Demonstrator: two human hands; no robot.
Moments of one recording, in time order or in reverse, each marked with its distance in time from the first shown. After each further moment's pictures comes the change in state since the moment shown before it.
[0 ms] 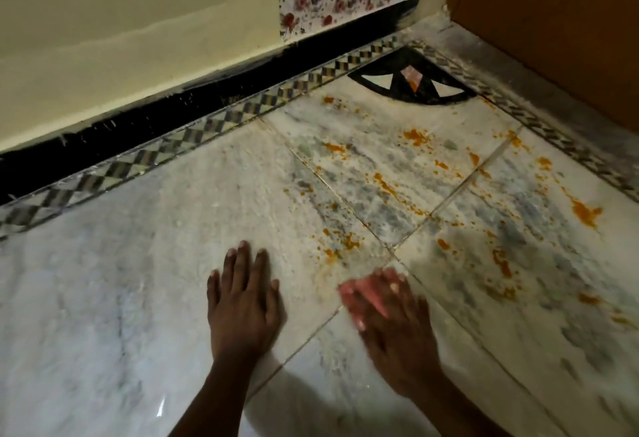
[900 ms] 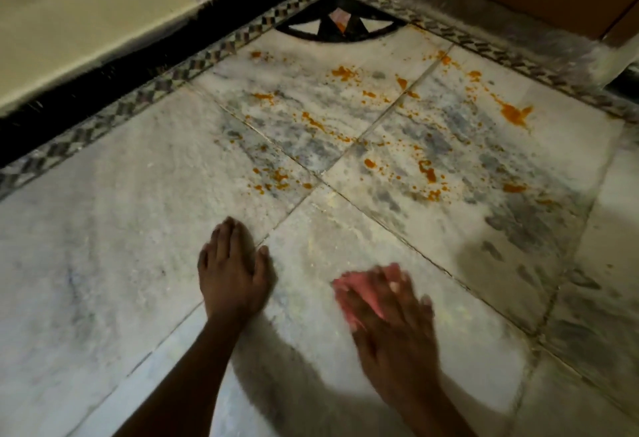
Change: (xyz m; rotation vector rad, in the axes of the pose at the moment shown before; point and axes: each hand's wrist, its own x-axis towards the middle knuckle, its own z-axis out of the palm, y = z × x) left_hand -0.083 0.086 0.013 0.001 -0.033 0.054; right_hand -0.183 0.040 0.013 0.079 0.141 0.159
